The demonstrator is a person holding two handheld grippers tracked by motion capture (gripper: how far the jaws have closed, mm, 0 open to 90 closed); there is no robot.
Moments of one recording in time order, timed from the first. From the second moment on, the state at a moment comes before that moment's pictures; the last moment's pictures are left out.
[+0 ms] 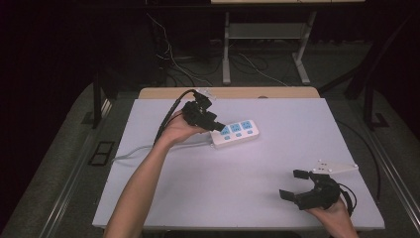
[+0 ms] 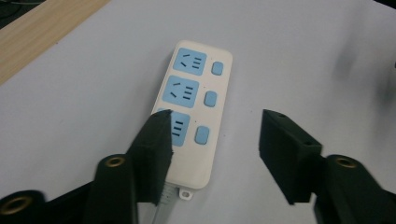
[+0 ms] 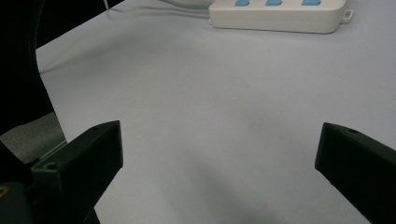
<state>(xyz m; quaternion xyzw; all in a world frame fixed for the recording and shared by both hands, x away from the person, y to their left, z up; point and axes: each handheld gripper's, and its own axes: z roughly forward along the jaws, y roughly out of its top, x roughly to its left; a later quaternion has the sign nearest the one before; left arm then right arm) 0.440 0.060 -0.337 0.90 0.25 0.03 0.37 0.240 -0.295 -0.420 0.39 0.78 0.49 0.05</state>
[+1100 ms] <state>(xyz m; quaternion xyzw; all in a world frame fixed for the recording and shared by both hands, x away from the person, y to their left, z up) 0.454 0.020 -0.379 0.90 0.25 0.01 0.37 0.241 -0.299 -0.418 0.38 0.78 0.49 0.05</state>
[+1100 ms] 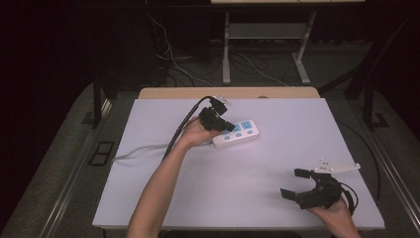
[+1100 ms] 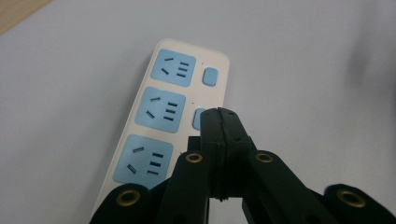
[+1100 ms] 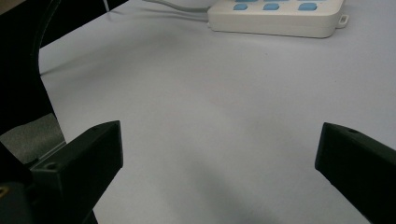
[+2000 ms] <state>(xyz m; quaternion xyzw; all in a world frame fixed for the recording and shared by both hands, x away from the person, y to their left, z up) 0.460 0.014 -0.404 0.92 0.25 0.02 0.30 0.242 -0.301 -0.418 0.38 0.78 0.49 0.05</state>
